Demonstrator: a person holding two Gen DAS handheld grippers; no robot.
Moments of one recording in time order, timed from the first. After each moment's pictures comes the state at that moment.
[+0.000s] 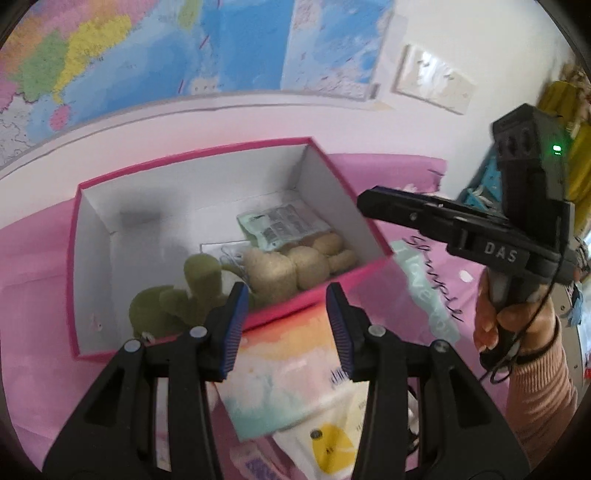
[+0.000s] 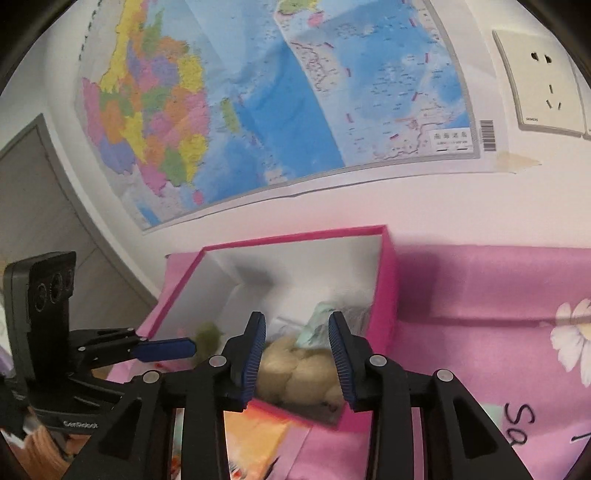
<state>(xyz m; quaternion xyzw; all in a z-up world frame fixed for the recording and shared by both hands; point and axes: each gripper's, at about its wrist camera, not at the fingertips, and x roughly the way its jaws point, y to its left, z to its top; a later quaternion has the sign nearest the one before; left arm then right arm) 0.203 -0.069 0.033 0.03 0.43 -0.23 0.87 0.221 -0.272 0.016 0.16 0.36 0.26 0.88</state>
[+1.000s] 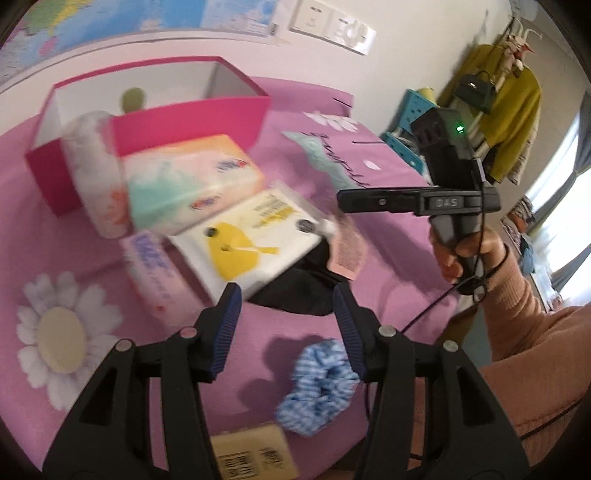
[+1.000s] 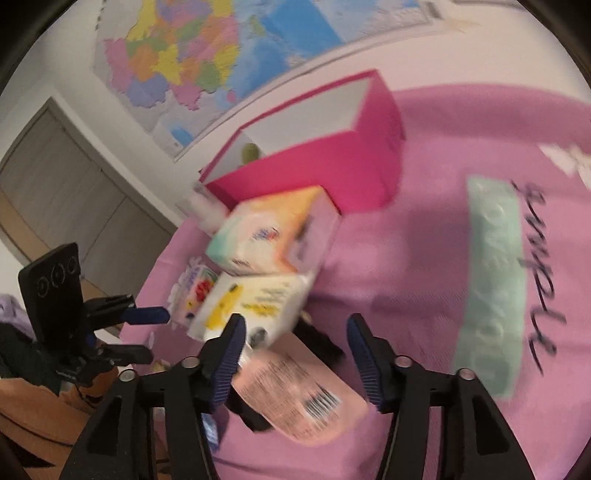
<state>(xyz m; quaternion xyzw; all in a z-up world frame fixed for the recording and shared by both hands) 0.046 -0.057 -0.028 0.01 0.45 -0.35 0.82 0.074 -0.297 -0.057 0.18 0.46 0.31 0.81</state>
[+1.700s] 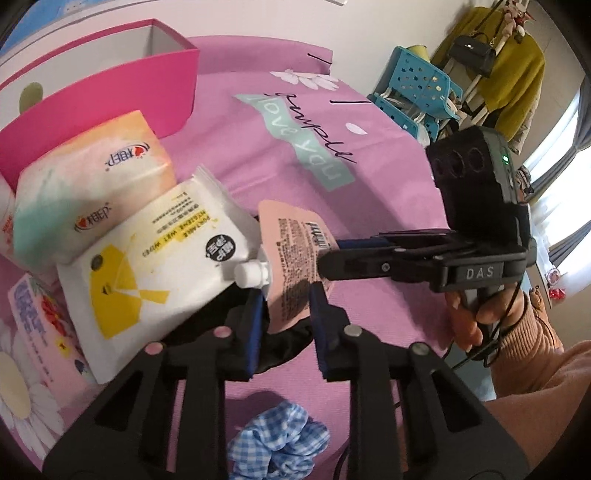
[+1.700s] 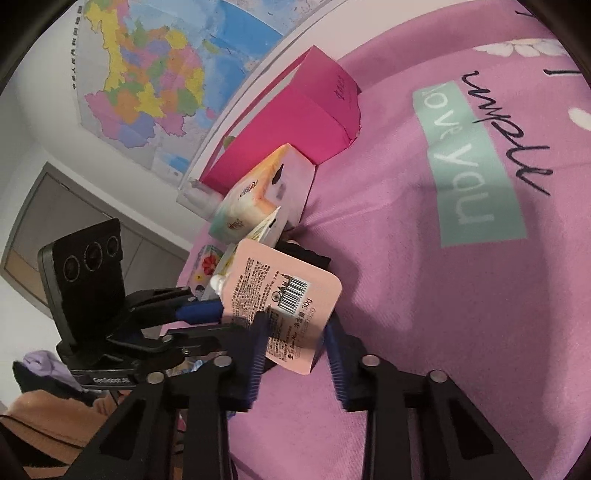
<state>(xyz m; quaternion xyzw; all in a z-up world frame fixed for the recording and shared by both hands) 0.066 -0.141 -0.062 0.05 0.49 -0.37 0.78 0.019 -0.317 -0.100 0.31 0.45 0.30 0.78</state>
